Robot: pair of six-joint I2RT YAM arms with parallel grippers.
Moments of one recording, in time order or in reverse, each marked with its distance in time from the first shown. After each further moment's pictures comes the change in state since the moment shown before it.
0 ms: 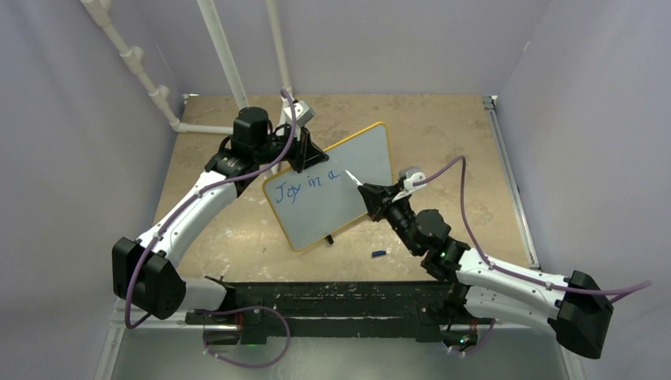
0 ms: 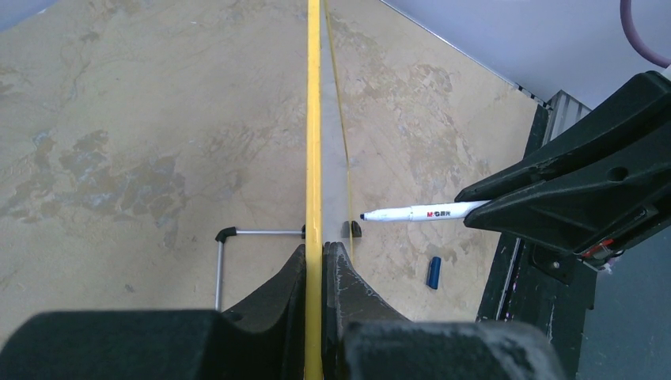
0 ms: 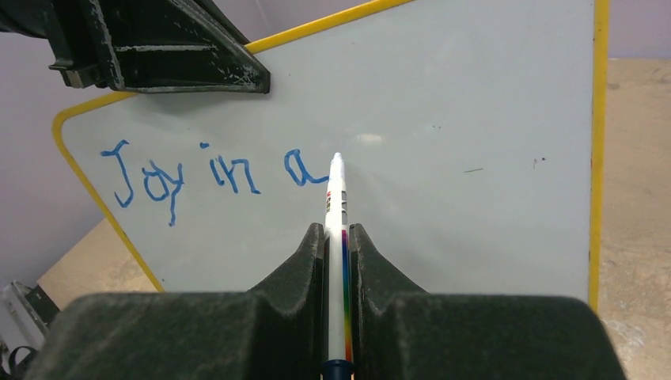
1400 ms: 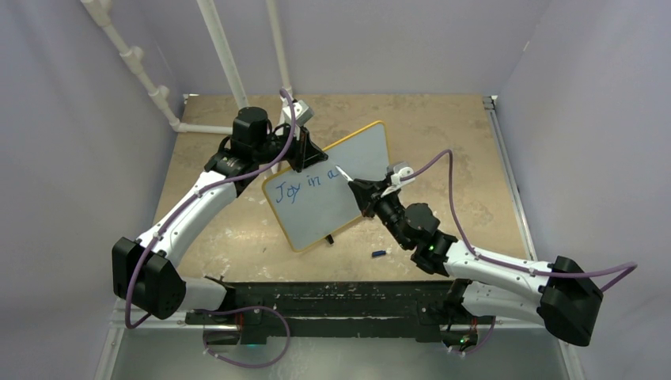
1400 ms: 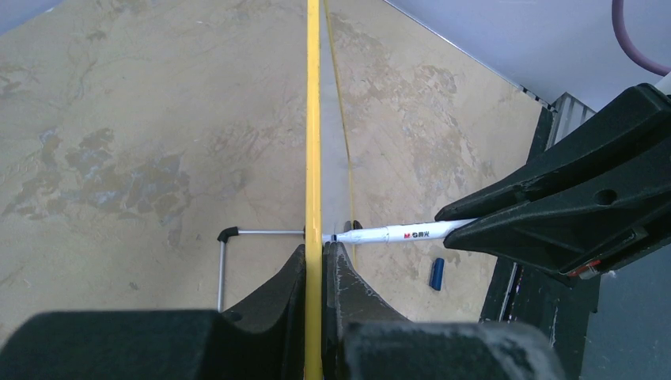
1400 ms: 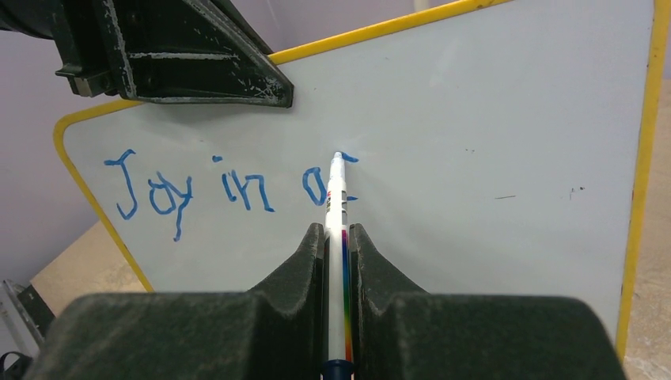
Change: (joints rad) left arm 0.001 -0.001 -0.001 0.000 -0.007 0.000; right arm 0.000 0.139 0.054 0.091 -0.023 -0.037
